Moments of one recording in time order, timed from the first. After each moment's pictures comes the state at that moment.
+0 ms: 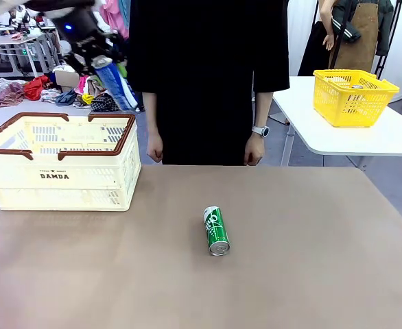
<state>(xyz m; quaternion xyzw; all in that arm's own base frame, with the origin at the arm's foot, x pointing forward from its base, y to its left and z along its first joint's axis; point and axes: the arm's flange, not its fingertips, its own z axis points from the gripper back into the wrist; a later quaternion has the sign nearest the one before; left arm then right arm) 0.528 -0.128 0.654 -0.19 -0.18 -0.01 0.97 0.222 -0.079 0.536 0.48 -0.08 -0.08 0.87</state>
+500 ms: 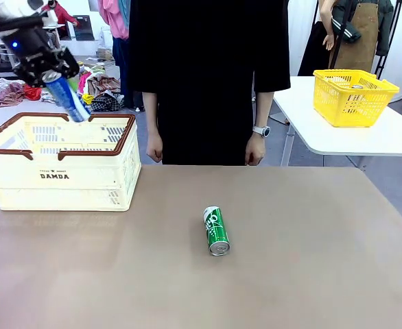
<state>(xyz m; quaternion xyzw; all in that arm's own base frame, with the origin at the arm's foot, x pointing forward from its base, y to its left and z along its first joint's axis) 0.537 -0.011 0.599 -0.13 -0.16 0.00 0.98 0.222 -0.079 0.536 0.48 -0.08 -0.08 0.87</state>
